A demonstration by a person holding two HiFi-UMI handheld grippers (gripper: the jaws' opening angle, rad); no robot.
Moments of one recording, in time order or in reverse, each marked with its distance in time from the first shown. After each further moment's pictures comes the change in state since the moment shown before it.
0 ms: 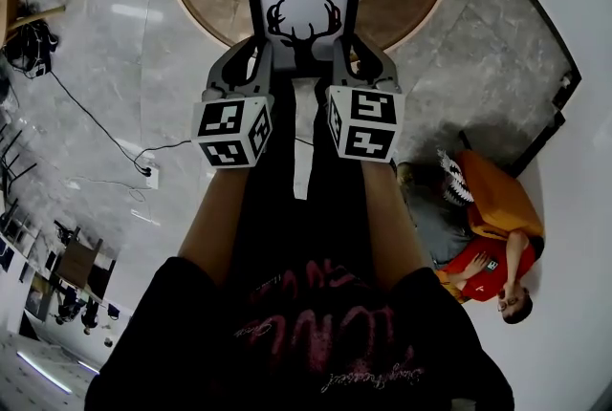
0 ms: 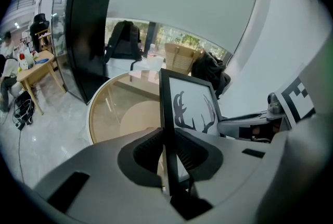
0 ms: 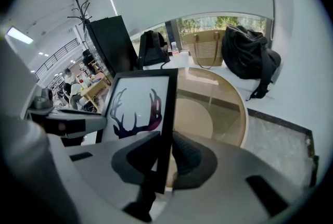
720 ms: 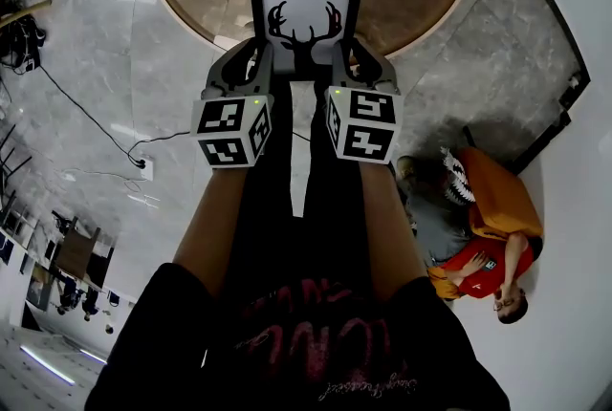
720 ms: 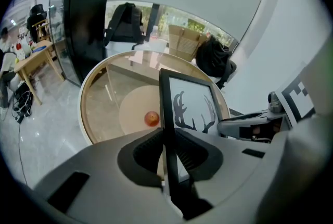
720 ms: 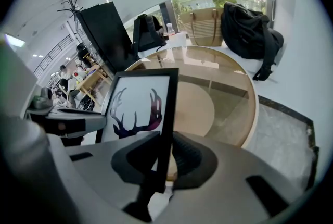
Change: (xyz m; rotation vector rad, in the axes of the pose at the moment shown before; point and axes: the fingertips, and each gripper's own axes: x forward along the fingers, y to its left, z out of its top) left arm 0.047 0.016 -0.059 -0.025 0.119 0.003; right arm 0.050 -0.012 -0.059 0.039 0.120 0.002
